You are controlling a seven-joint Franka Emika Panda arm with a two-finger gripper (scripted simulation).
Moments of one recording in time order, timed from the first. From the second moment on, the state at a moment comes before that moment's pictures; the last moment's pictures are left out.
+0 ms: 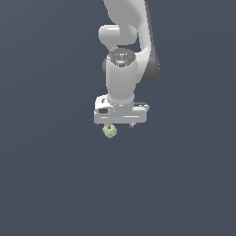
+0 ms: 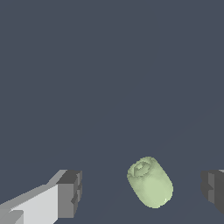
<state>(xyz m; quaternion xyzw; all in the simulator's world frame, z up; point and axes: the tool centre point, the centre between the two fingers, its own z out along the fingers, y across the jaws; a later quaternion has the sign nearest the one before) 0.012 0.009 0.185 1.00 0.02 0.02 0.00</state>
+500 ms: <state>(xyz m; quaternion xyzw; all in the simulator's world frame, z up) 0.011 -0.017 0.193 1.00 0.01 0.03 0.01</state>
